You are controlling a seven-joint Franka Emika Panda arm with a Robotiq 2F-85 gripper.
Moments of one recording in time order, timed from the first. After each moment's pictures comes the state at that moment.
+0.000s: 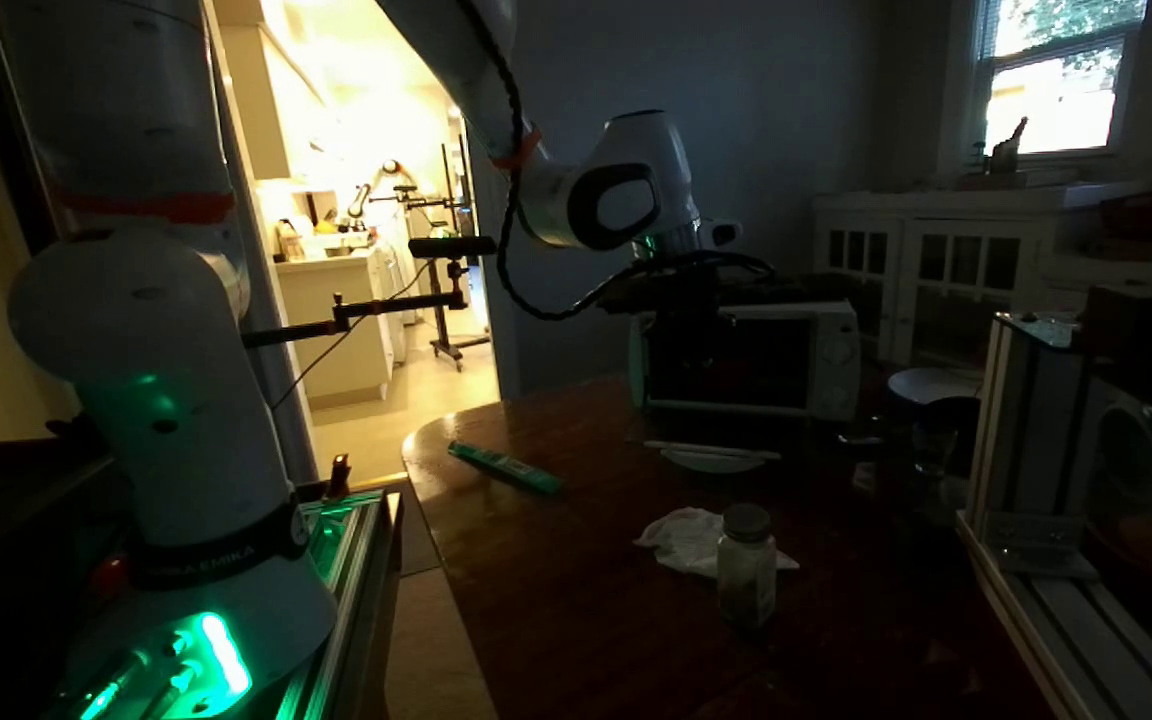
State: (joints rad) arm 0.22 0.09 0.08 -2.42 0.01 2.81 -0.59
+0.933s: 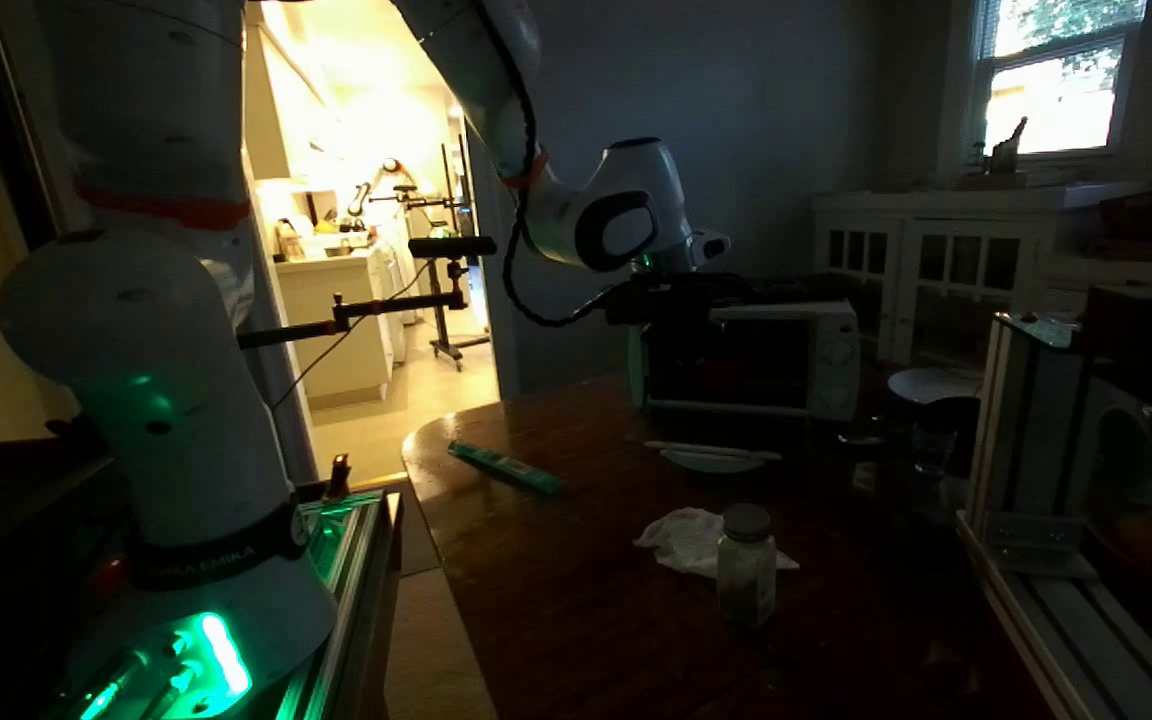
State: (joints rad) arm 0.16 0.22 0.22 -2.35 0.04 2.91 -0.57
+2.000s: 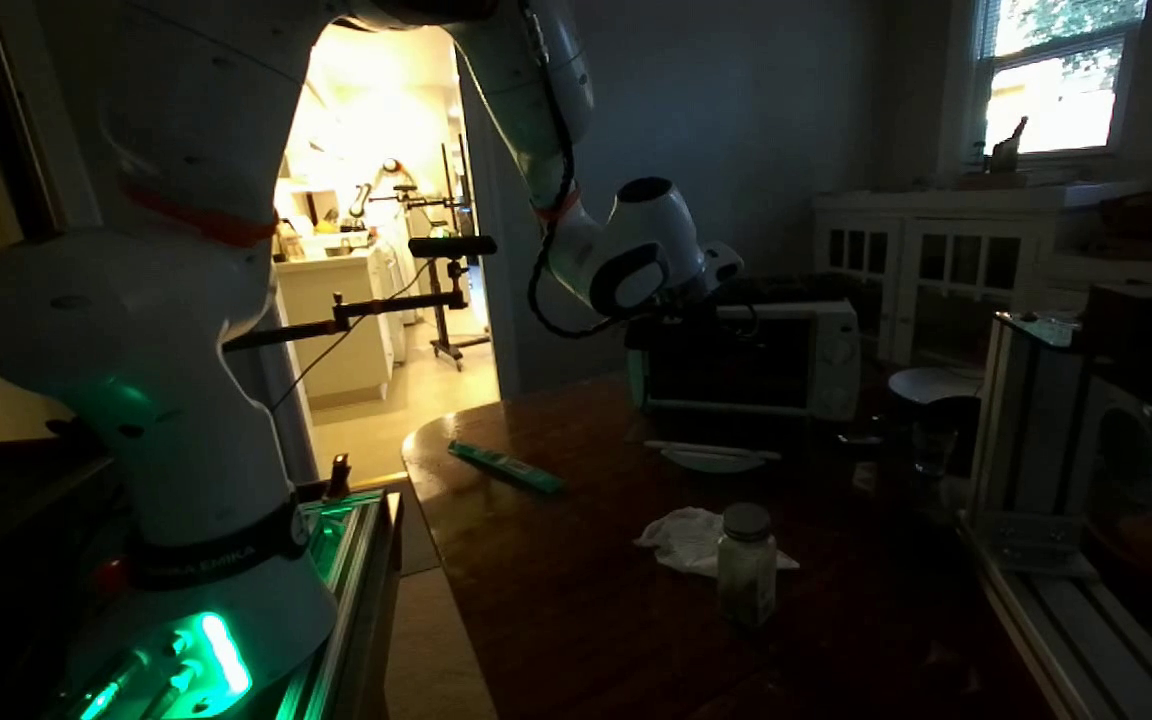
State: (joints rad) arm -0.09 0.46 0.52 -2.24 0.10 3.23 -0.58
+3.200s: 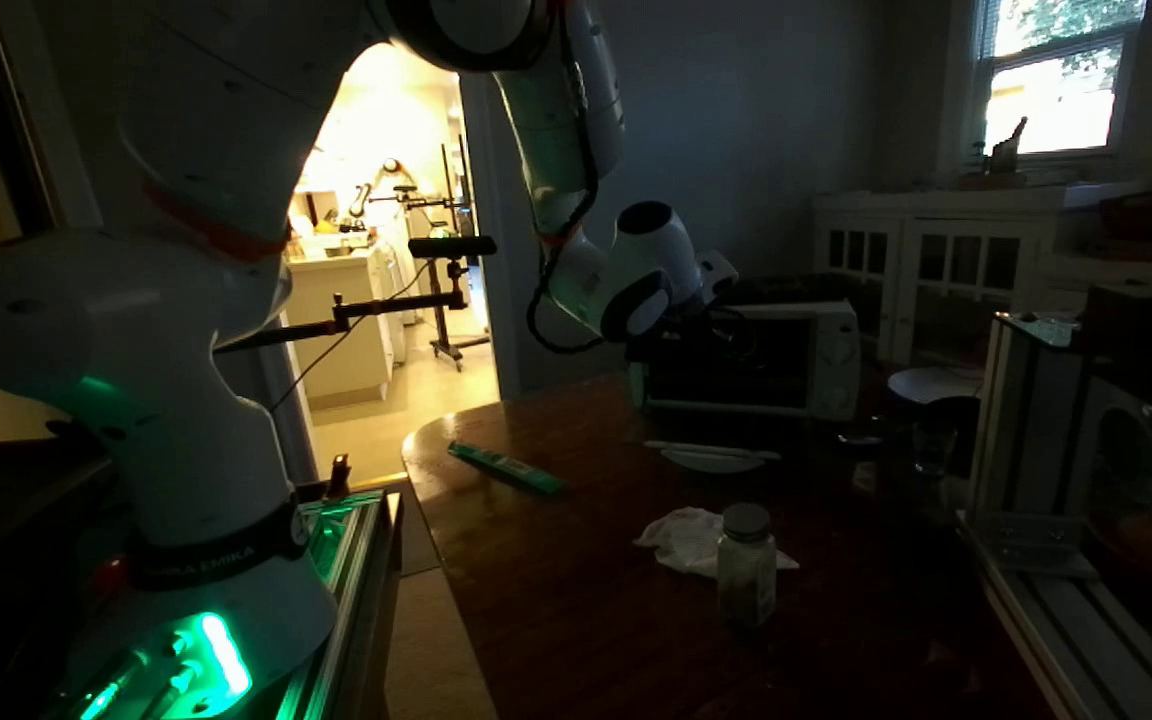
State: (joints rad) arm -0.25 0.62 0.67 -2.22 -0.14 3.36 -0.50
